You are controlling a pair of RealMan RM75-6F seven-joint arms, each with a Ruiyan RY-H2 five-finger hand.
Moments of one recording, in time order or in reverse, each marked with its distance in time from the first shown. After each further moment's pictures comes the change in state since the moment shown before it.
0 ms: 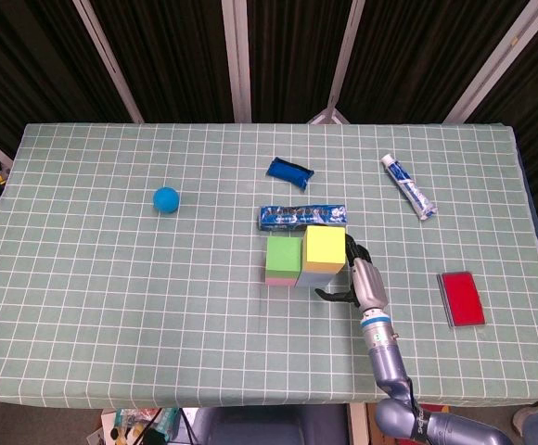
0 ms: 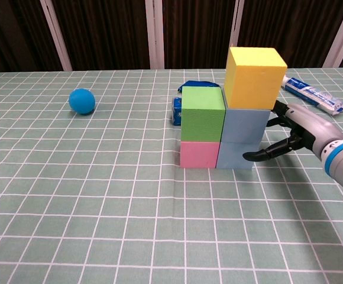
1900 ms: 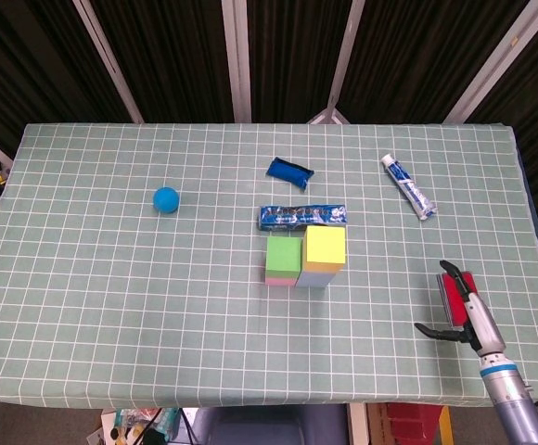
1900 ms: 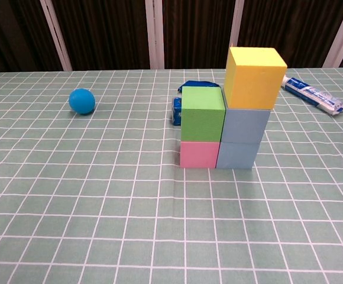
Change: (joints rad) left arm 0.015 -0.010 0.021 0.014 0.041 0.030 -0.003; right arm -0.271 0.549 -0.216 -0.112 -0.380 0.056 0.690
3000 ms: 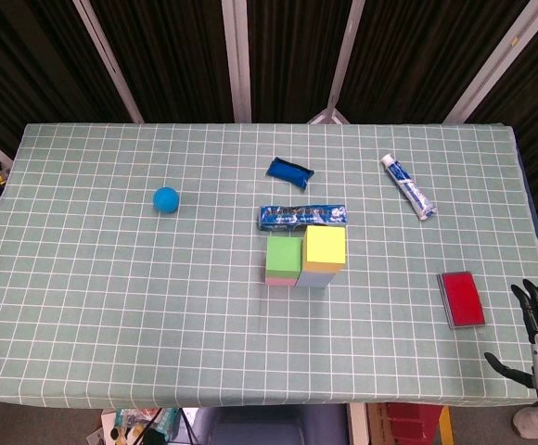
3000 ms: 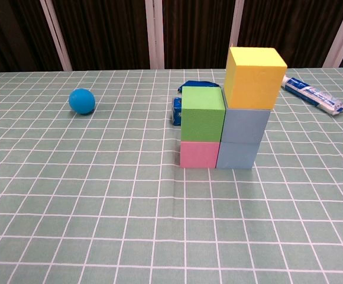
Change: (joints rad) left arm -0.007 -0.002 -0.003 0.019 0.017 0.006 0.001; right arm -0.246 0.200 -0.069 -0.151 -0.143 0.411 -0.649
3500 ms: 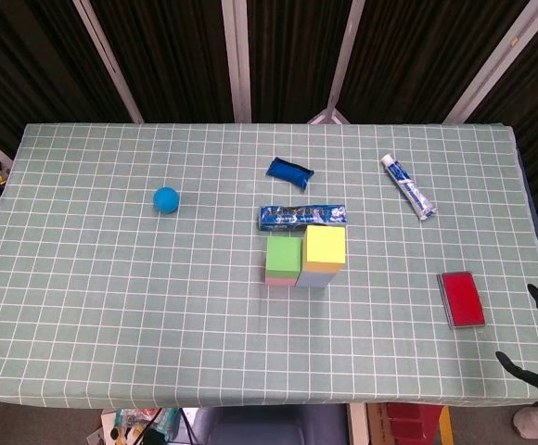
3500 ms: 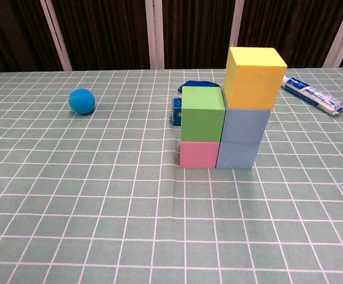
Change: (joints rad) left arm 0.015 0.012 0.000 0.010 -0.004 0.029 -0.054; right arm -0.020 0.007 0.016 -0.002 0.010 0.049 -0.002
